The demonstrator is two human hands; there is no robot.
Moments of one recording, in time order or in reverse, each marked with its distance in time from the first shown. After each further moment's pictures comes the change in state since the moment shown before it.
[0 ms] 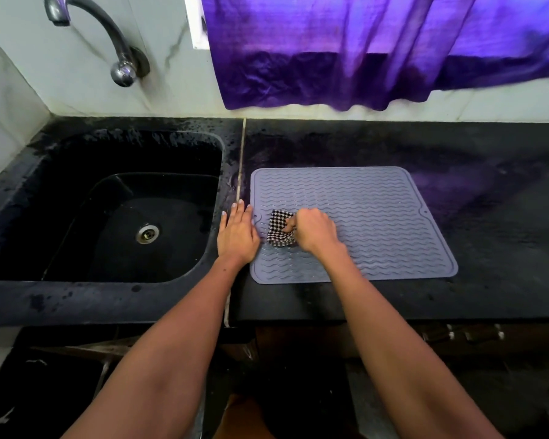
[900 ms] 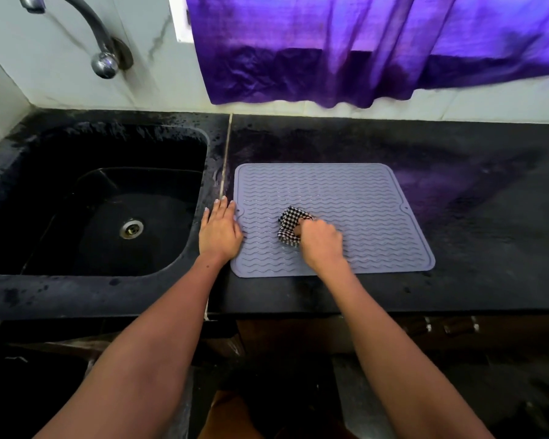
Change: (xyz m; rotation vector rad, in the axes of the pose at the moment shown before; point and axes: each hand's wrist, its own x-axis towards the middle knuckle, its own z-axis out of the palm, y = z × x) left_hand -0.003 0.000 0.009 0.008 0.077 -0.003; right_hand -0.027 0.044 0.009 -0.167 0.091 0.084
